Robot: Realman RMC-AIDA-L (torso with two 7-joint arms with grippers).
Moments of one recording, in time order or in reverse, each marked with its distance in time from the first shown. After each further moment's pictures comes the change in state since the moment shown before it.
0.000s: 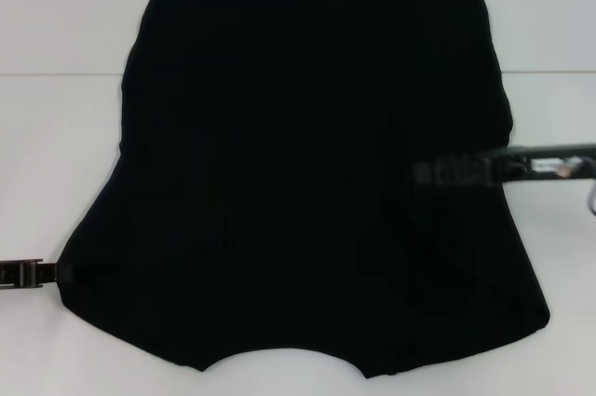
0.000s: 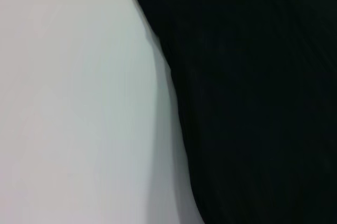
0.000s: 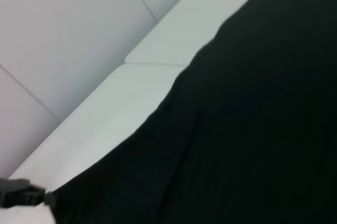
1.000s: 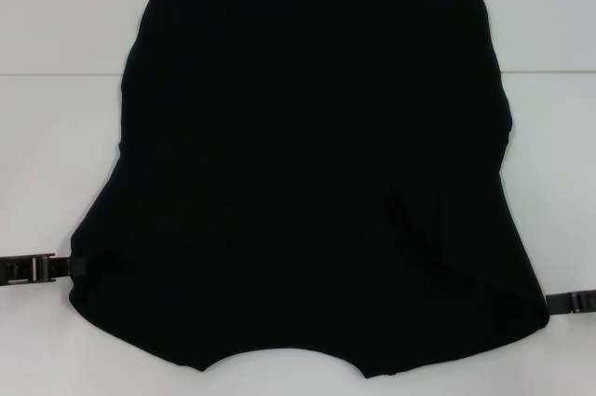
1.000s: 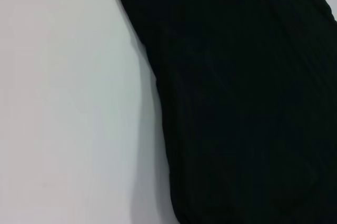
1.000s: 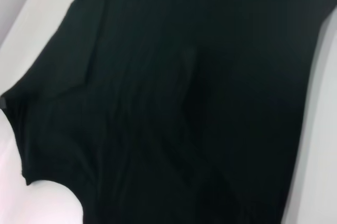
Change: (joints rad) left arm -0.003 -0.003 -0.003 -0.038 -0.039 -0.014 0.004; right arm -0.220 -0.109 0.007 -0.045 -0.177 -0.176 0.140
